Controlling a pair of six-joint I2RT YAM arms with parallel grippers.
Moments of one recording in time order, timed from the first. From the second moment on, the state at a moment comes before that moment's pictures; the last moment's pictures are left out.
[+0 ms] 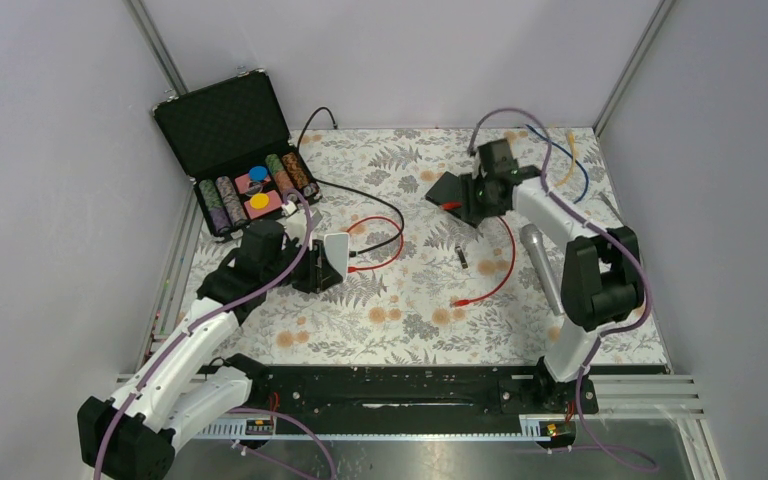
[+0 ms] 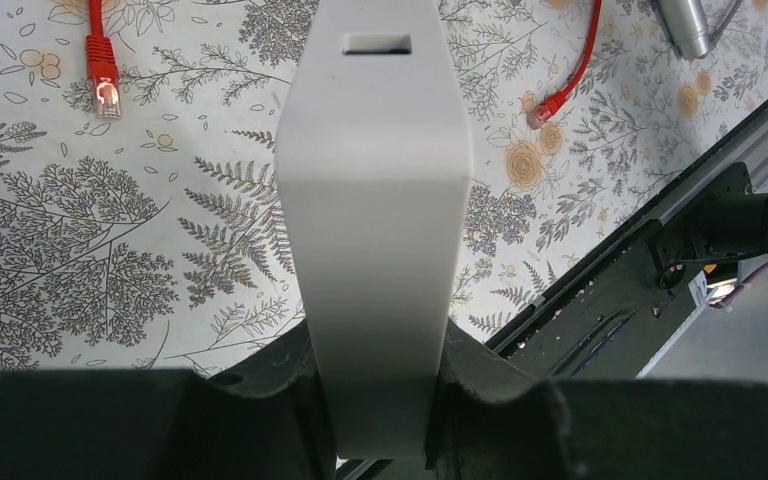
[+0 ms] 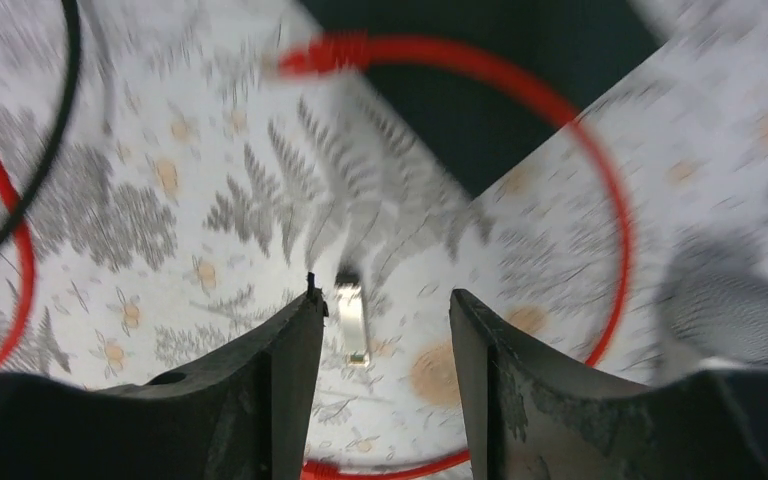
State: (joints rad) left arm -0.42 0.87 0.71 -0.50 0.40 -0.29; right arm 0.32 1.75 1.28 -0.58 -0.02 0.17
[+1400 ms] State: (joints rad) left arm -0.42 0.92 0.71 -0.50 0.43 -0.28; right arm 0.26 1.93 1.31 -0.21 -0.56 -0.99
